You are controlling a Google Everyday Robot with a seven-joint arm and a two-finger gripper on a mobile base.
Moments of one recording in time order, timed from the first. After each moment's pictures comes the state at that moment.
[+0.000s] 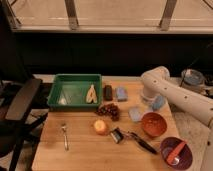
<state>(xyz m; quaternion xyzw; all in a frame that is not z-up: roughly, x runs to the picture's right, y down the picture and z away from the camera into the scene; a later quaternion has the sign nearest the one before) 0.244 0.117 0.853 -0.30 0.10 0.30 0.90</state>
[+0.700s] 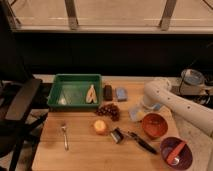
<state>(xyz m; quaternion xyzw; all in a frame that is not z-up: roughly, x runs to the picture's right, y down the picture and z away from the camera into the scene) 0.233 0.156 0.879 -0.30 0.05 0.30 0.91</state>
